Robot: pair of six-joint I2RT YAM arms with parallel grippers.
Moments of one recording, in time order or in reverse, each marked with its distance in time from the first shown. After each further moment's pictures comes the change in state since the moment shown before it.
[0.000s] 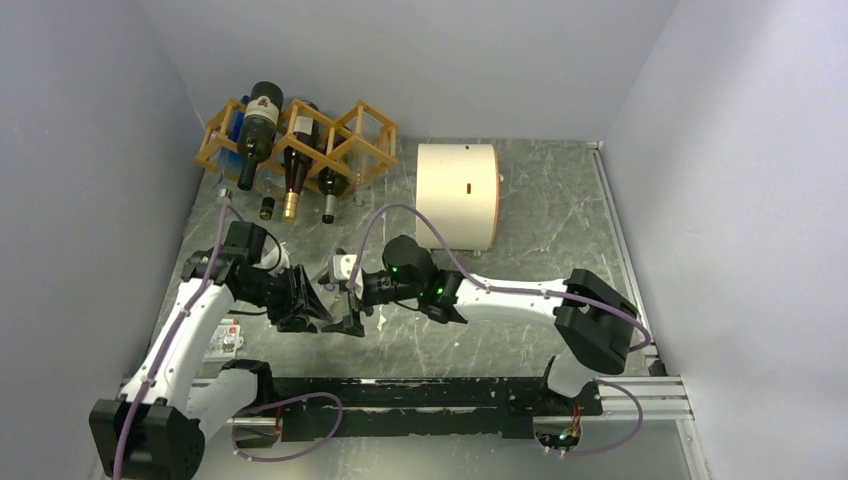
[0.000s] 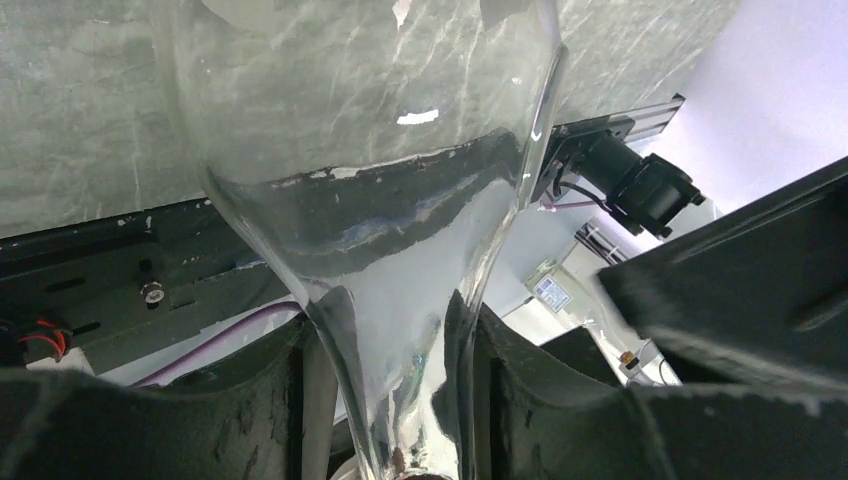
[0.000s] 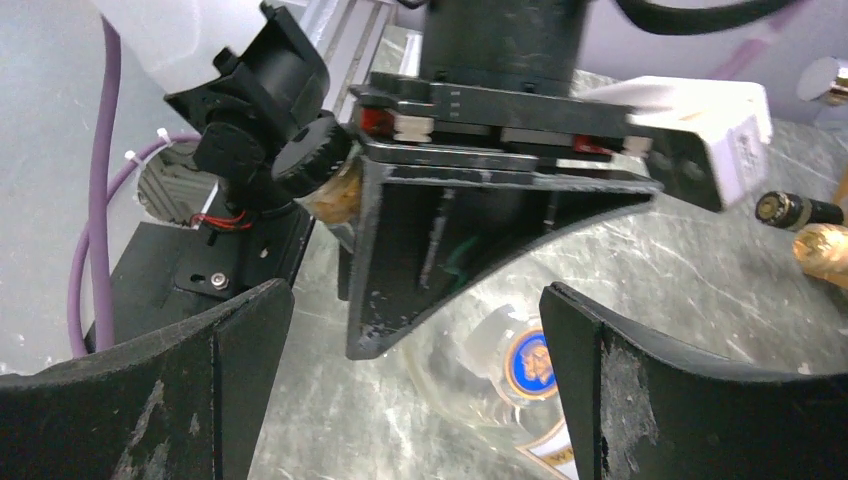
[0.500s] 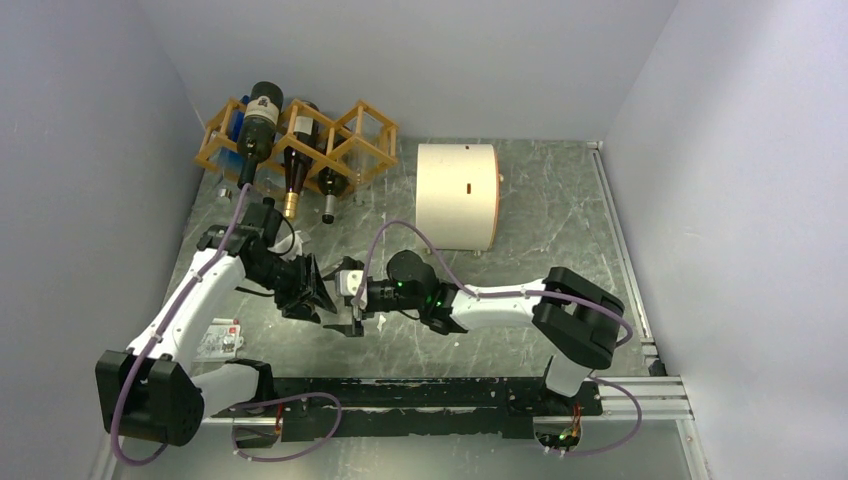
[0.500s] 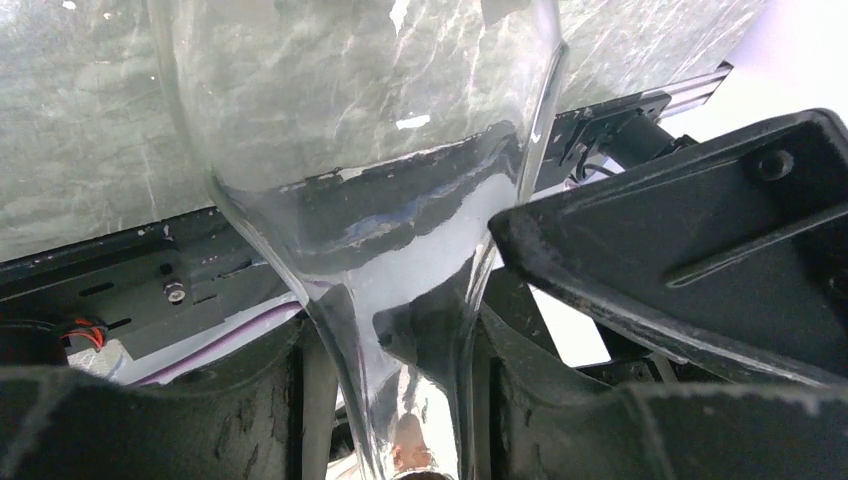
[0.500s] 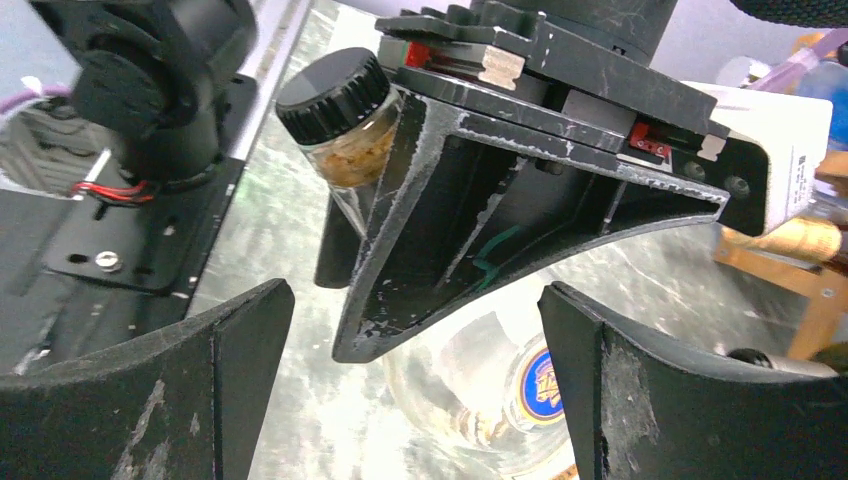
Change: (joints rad) left arm -0.078 0.192 0.118 -0.015 -0.035 0.053; right arm 0.010 0.068 -0.133 0.258 0.086 -0.100
